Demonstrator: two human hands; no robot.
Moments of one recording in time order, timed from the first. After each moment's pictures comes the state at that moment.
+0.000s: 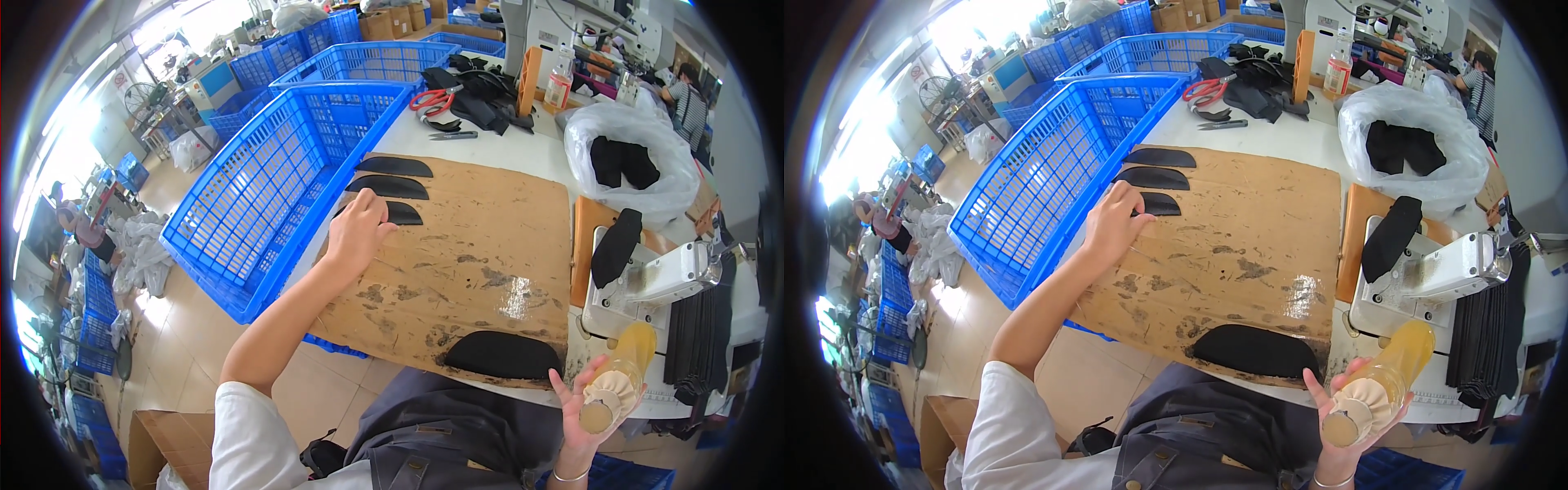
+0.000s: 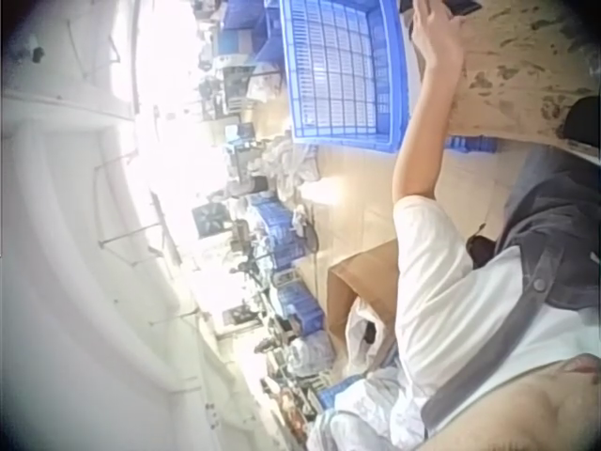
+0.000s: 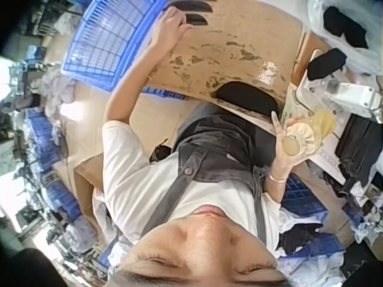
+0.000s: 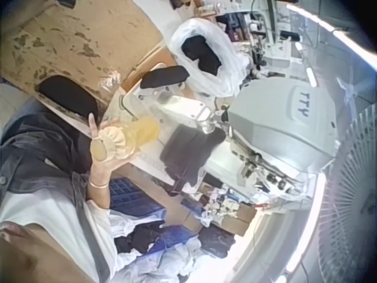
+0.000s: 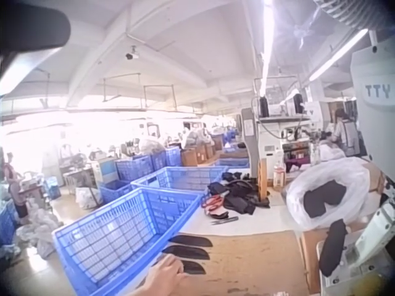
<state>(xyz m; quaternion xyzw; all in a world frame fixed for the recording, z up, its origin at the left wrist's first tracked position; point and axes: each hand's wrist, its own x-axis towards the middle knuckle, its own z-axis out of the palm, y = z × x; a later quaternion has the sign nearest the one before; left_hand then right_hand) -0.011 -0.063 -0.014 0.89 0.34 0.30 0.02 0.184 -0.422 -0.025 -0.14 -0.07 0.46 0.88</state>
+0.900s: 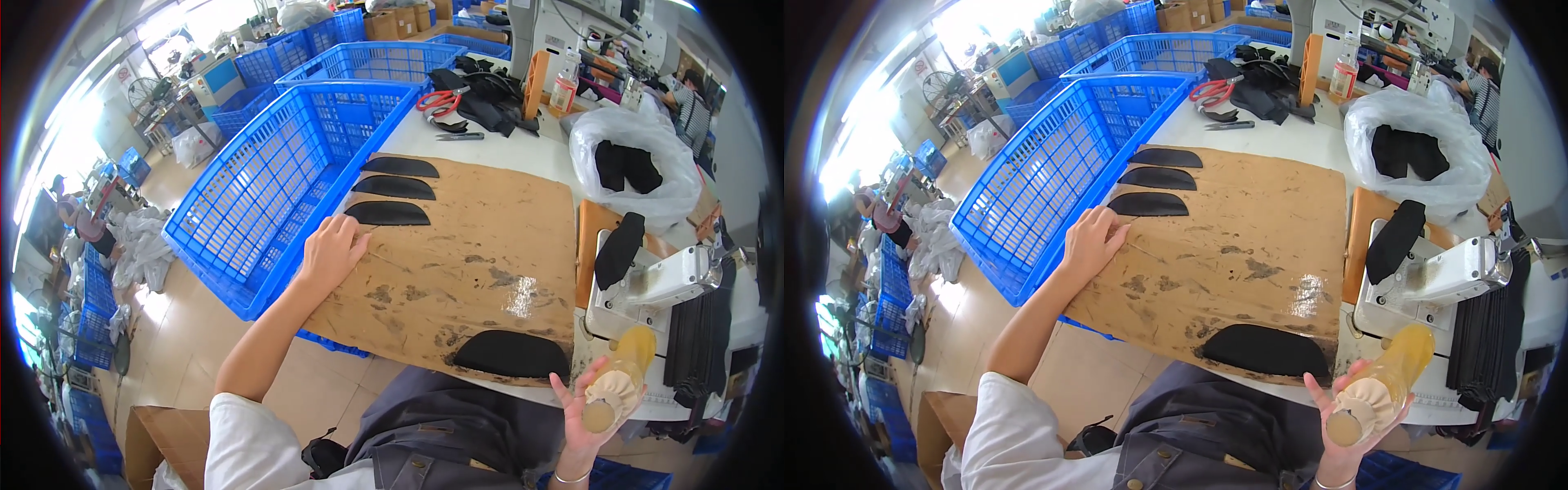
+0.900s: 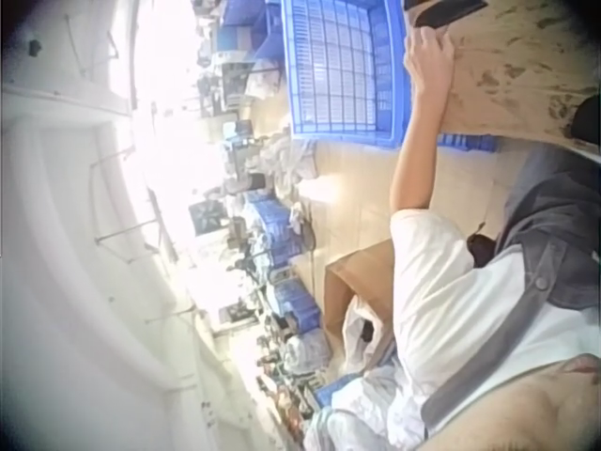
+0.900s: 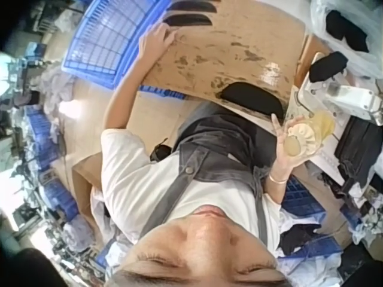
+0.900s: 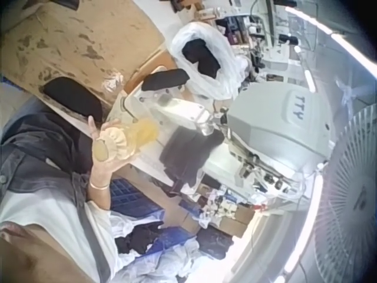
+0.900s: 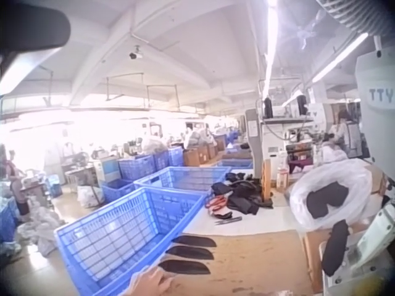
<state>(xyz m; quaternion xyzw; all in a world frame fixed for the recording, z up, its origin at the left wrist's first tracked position) -0.061 -0.061 -0.032 0.89 0.37 0.28 -0.02 0.190 -0.425 -0.034 -0.14 -0.21 0.49 0.84</state>
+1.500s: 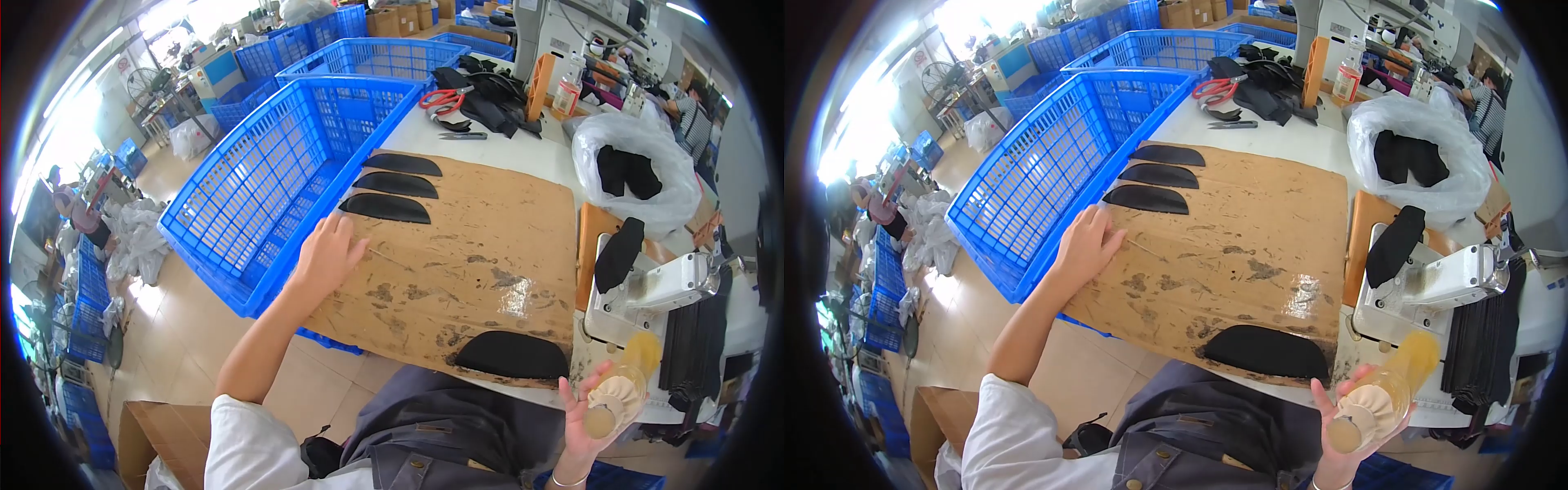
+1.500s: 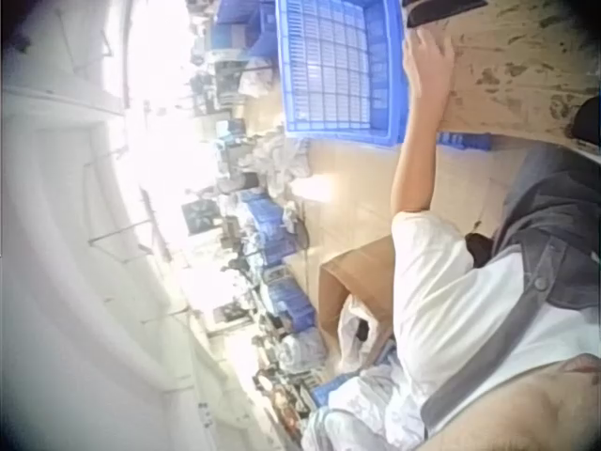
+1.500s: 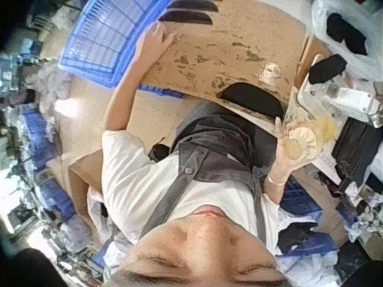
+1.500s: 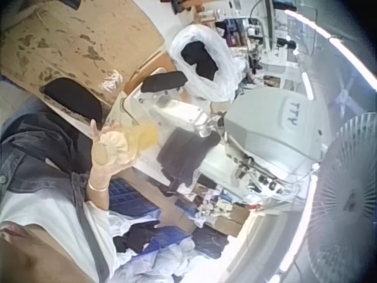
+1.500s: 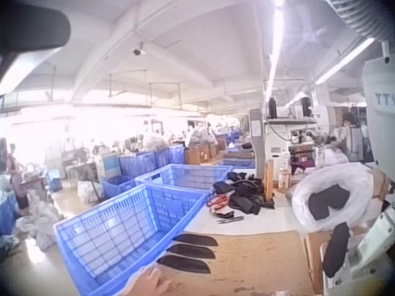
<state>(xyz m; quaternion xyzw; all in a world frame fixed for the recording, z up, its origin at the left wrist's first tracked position) -0.072 -0.079 -0.019 0.89 0.37 0.28 0.00 0.180 -0.429 -0.022 -0.13 -0.13 0.46 0.87</state>
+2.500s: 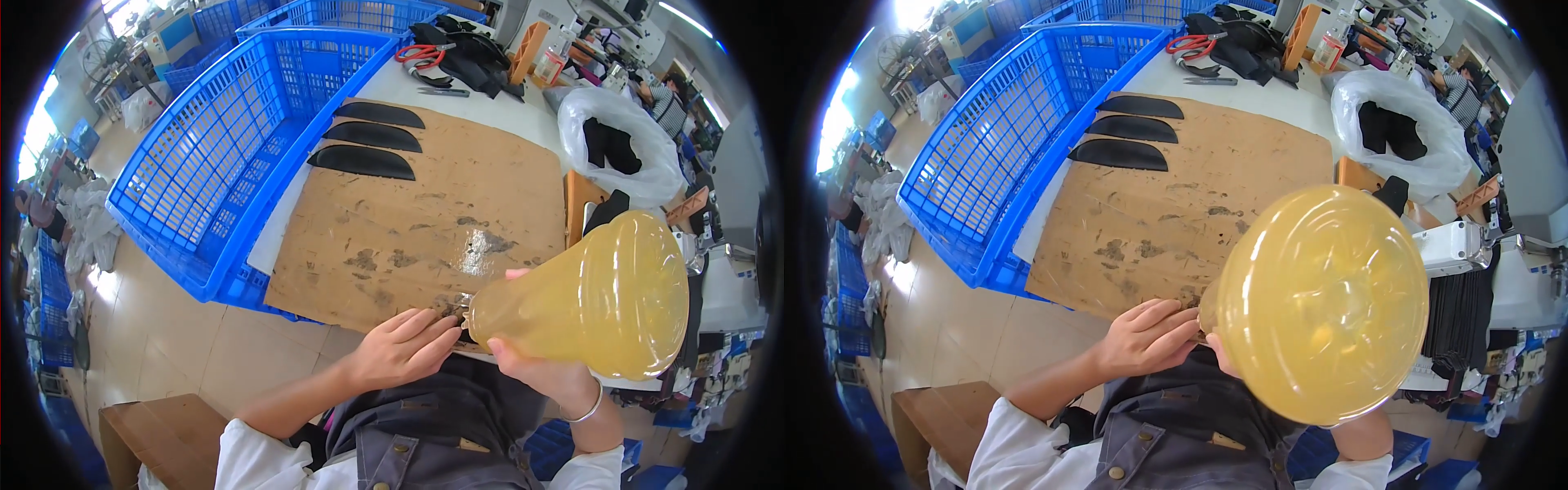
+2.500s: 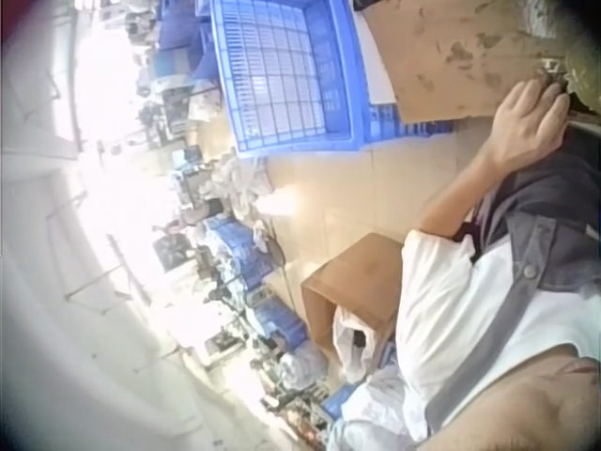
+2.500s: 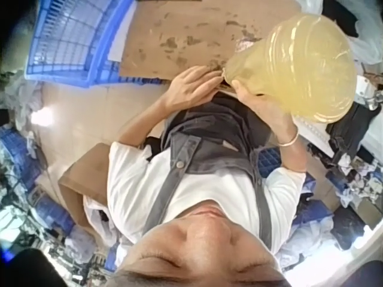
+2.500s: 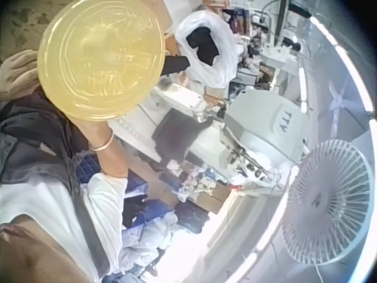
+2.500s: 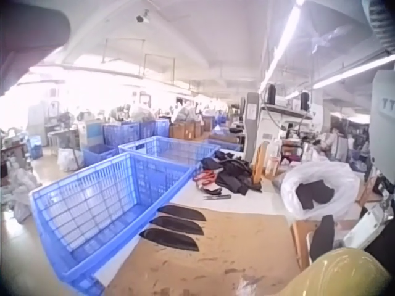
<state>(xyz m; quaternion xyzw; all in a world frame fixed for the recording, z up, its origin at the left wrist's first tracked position) -0.038 -0.217 -0.062 0.91 0.05 0.41 0.11 0.138 -0.320 0.039 -0.68 -0.59 0.25 0.37</state>
